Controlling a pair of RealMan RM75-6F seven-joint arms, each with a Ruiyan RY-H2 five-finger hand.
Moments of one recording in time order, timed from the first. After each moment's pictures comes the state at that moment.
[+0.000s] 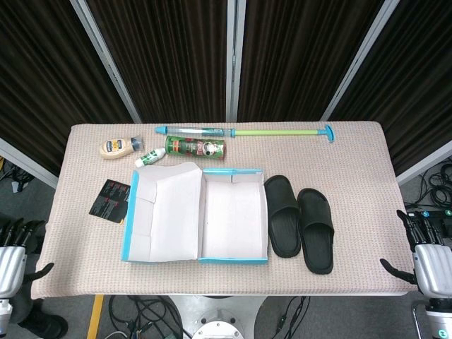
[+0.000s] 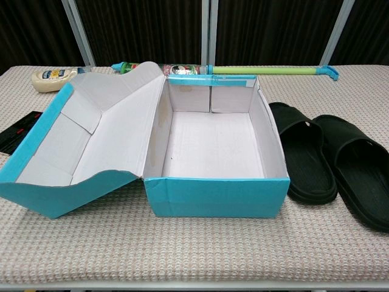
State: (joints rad) left arm 0.02 -1.17 -0.01 -1.55 1.54 1.57 0.05; right arm 0.06 -1.06 -0.03 -1.69 -1.53 1.60 0.05
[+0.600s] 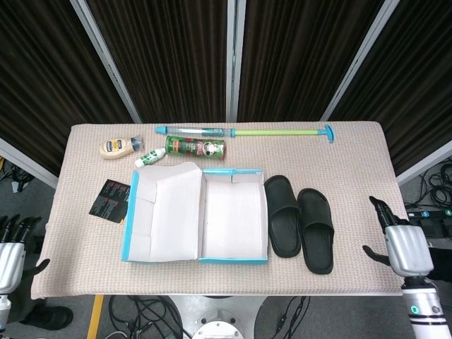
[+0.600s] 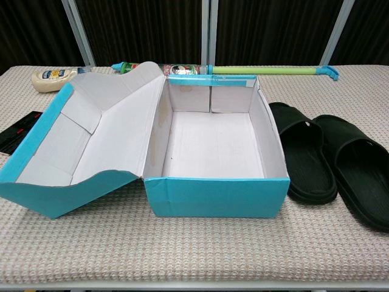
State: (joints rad) left arm 0.00 -1.18 -0.02 -1.52 1.53 1.57 0.10; right arm 0.17 -1.05 0.07 -1.86 -1.42 1.41 -0.27
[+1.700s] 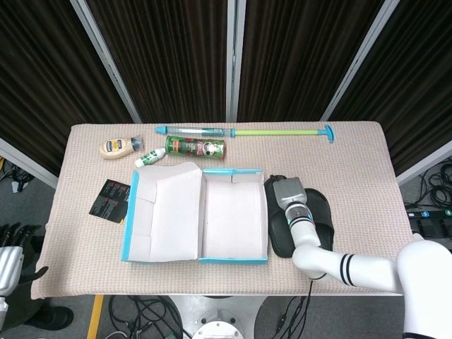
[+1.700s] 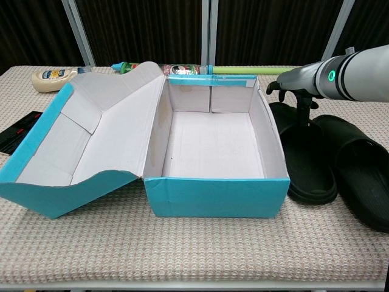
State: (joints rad) left arm 0.00 -1.16 0.01 -1.49 1.47 1.47 0.02; right arm 1.11 -1.53 0.19 -1.52 -0.03 0.96 -1.14
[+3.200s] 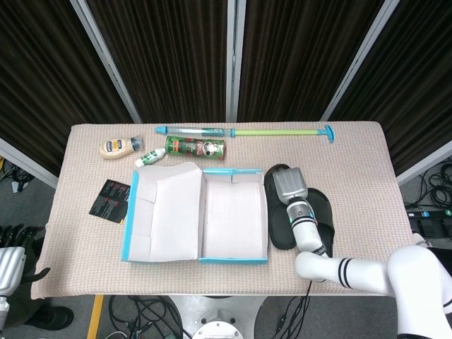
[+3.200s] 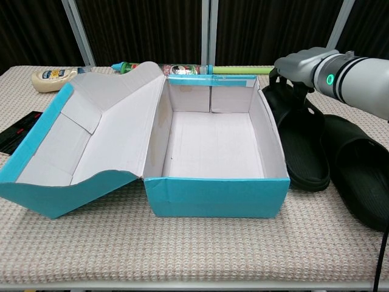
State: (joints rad) left arm -0.01 -1.16 0.01 -1.48 1.47 1.45 -0.01; right arm 1.04 -1.58 0.13 -1.42 -0.41 1.05 -0.87
